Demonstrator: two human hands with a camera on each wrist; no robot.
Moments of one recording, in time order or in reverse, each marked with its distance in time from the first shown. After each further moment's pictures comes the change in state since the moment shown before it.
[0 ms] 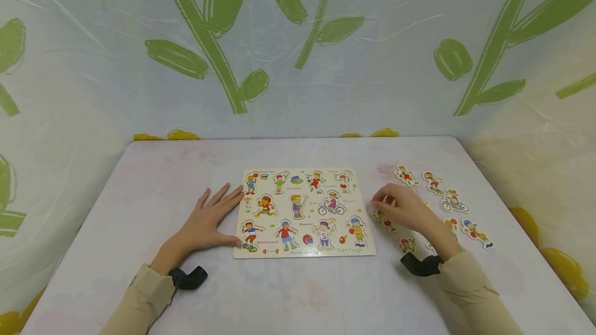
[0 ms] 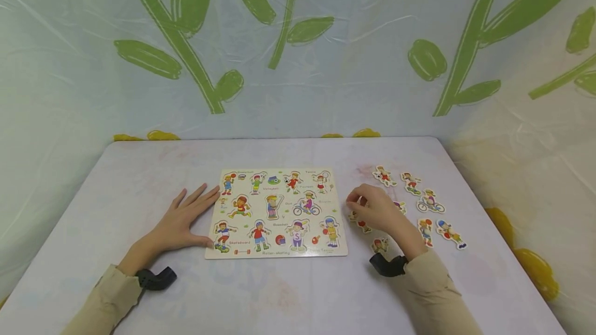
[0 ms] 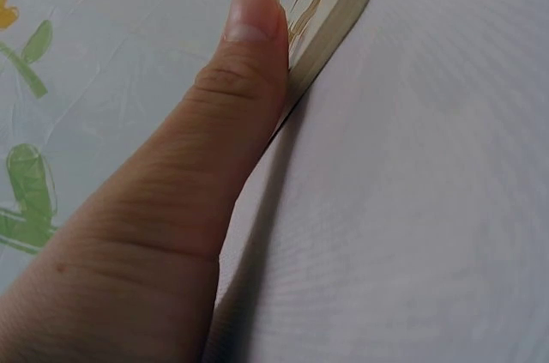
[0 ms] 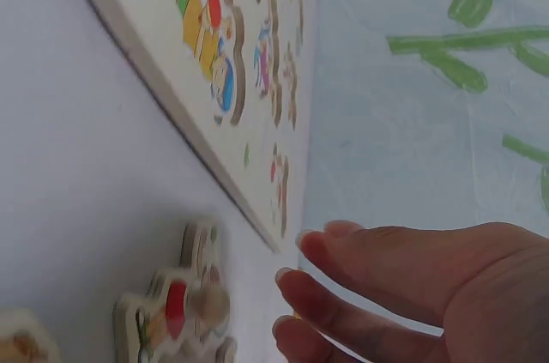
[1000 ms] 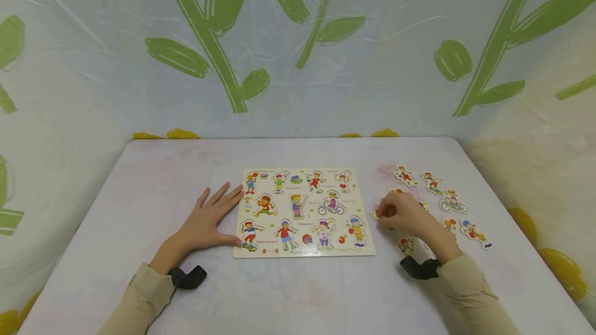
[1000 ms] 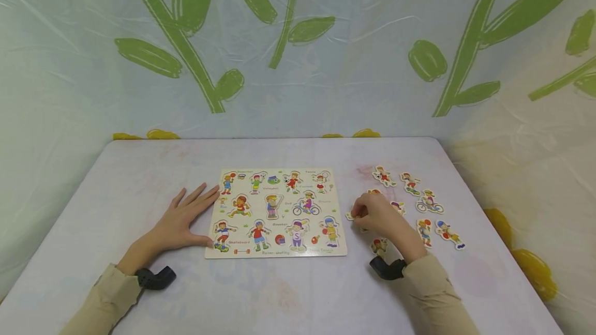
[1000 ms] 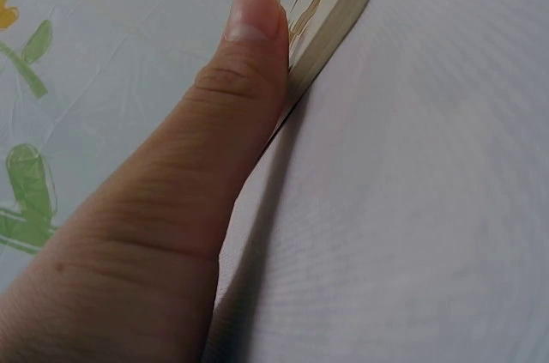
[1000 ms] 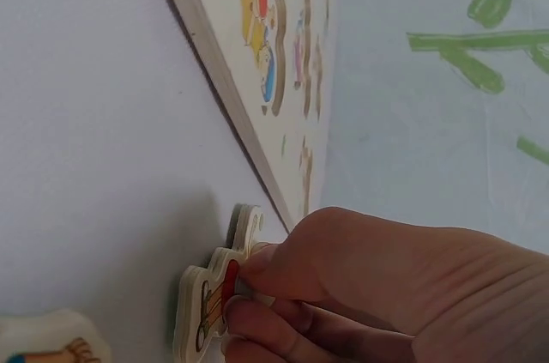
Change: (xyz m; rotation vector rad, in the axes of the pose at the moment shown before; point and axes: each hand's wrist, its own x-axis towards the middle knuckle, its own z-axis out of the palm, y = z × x) left_hand 0.000 0.002 0.001 -0.009 -0.003 -0.010; right_hand -0.006 0.009 0.005 0.002 -0.113 0.069
